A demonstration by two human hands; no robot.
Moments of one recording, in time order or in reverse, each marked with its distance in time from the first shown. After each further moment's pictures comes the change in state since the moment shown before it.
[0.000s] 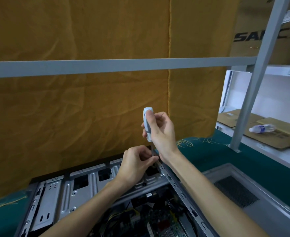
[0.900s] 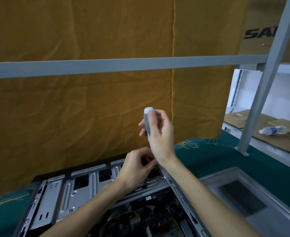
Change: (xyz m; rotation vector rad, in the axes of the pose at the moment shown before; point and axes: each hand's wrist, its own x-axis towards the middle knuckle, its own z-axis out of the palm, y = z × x) left_hand -0.002 0.001 0.000 0.000 -0.080 0.021; right_hand -0.003 0.001 0.006 -0.044 0.023 -0.195
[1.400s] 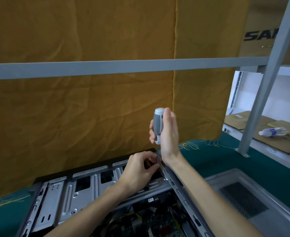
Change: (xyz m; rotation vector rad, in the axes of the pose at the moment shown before) left_hand -0.001 0.000 0.001 0.100 -0.024 -0.017; right_hand 0.009 0.003 -0.008 0.135 0.011 0.181
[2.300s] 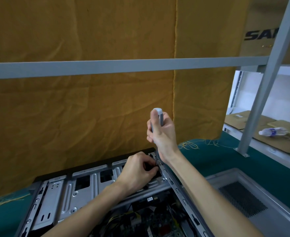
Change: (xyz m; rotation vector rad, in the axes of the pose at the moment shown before) left_hand 0.001 -0.007 0.000 0.195 0.008 -0.038; right_hand 0.000 -0.008 0.006 -0.013 -0.046 0.071
